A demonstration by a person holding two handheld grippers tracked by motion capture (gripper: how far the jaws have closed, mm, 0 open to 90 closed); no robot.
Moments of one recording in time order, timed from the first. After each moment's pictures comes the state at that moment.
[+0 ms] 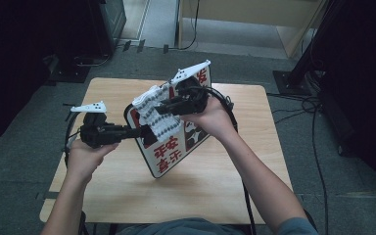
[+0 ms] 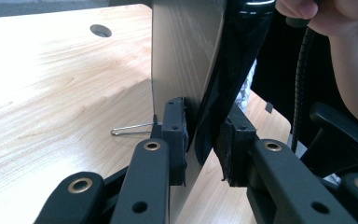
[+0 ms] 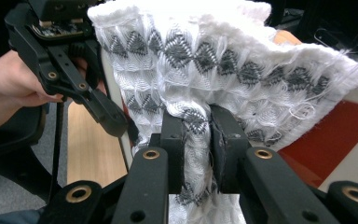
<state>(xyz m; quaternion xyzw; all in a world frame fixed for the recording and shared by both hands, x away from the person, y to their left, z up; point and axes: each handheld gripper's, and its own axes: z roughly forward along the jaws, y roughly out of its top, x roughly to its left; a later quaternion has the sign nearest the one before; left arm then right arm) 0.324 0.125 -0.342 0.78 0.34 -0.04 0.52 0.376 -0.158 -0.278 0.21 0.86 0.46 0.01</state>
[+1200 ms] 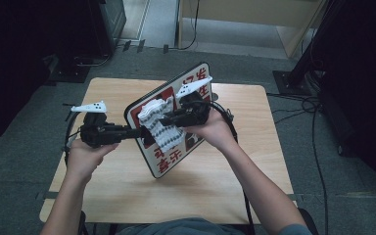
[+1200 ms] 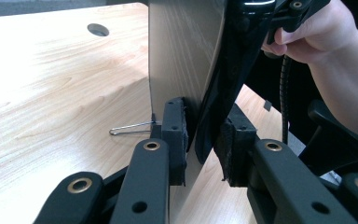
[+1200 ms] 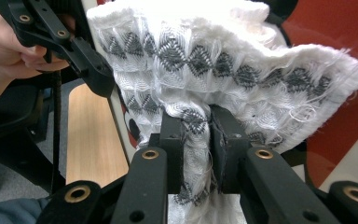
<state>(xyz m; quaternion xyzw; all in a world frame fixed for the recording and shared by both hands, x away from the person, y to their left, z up) 0.324 0.124 -0.342 0.79 0.33 -0.04 0.52 0.371 -0.167 -0.320 0.22 0.86 0.46 -0.01</state>
